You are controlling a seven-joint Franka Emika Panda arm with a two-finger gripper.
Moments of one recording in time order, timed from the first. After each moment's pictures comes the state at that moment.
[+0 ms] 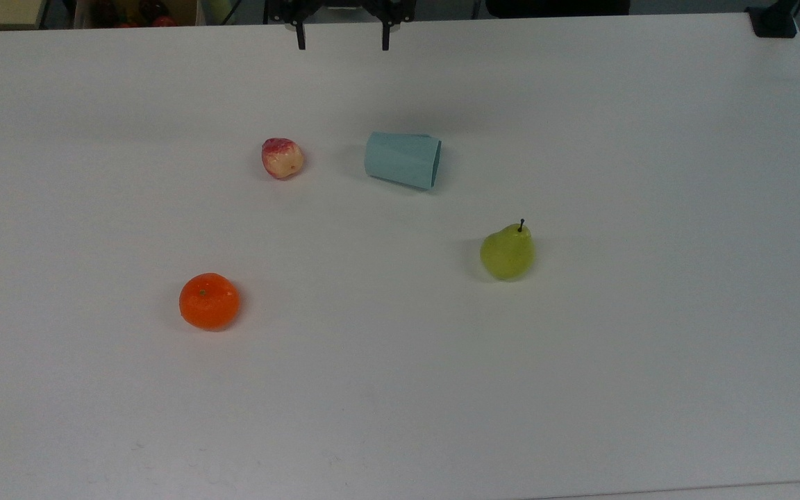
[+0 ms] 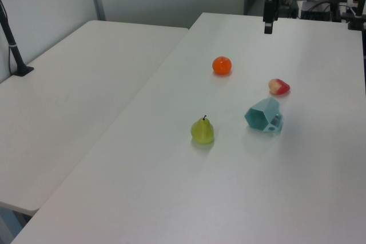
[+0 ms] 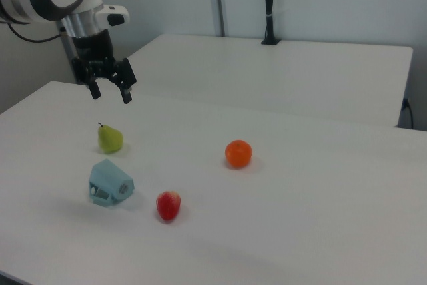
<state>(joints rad) 0.12 0.03 0.01 -1.64 -0.05 1.68 0.05</state>
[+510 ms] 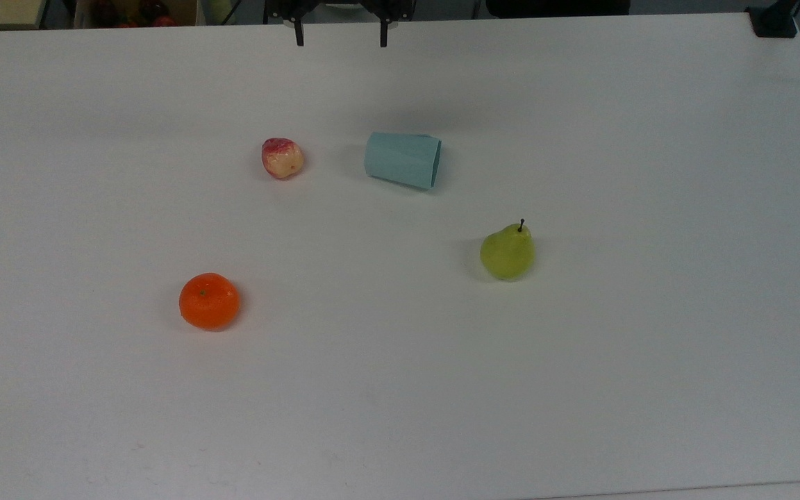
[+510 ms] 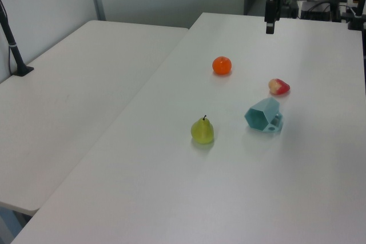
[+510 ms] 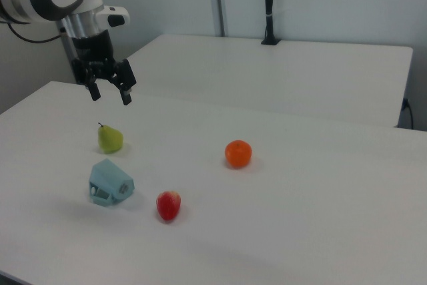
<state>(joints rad) 0.12 0.03 0.01 -1.64 -0.05 1.67 0.05</state>
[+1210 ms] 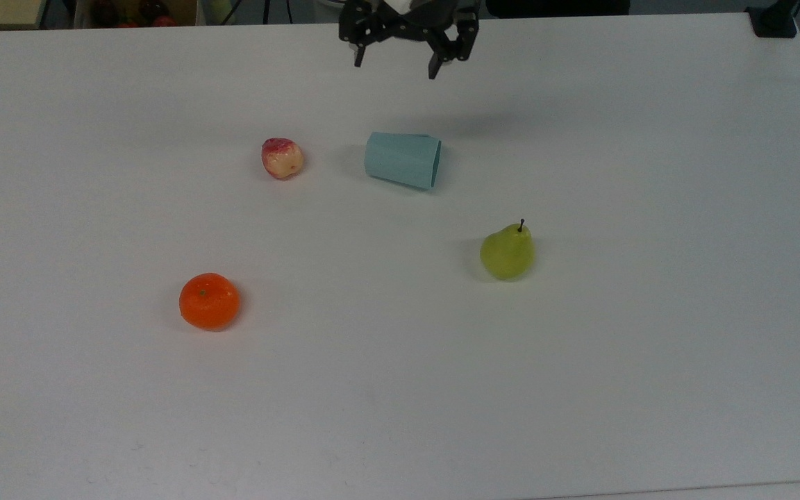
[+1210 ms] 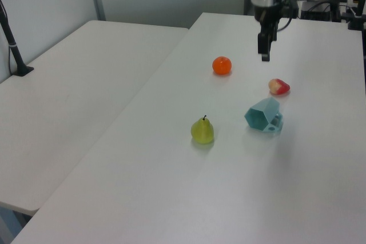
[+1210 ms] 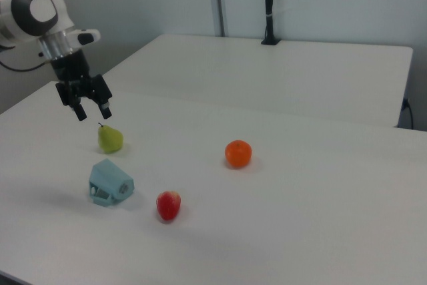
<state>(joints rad) 0.31 0.12 0.03 -1.67 -0.24 1.66 0.32</state>
